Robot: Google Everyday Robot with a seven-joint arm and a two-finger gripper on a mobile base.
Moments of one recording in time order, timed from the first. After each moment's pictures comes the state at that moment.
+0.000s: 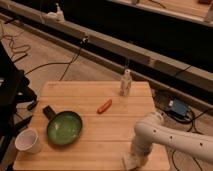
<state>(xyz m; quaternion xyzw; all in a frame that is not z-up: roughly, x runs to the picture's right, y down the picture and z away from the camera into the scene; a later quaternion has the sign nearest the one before) 0.187 0.355 0.723 -0.42 -0.09 -0.12 0.90</state>
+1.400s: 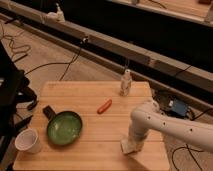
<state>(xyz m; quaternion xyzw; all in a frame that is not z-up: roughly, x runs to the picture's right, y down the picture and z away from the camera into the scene) 0.158 0.308 0.758 -0.39 -0.09 -0.12 0.91</state>
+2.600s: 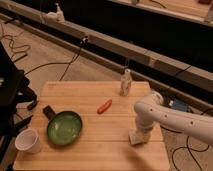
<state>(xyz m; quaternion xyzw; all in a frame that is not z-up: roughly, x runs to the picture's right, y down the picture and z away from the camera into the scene) 0.189 0.254 0.784 -0.37 -0.03 -0.11 0.92</state>
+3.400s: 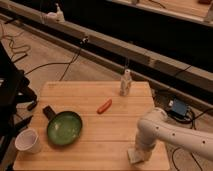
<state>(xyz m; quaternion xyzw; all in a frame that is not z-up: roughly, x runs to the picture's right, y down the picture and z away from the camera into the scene) 0.214 0.321 0.738 -0.39 -0.05 -0.10 0.91</state>
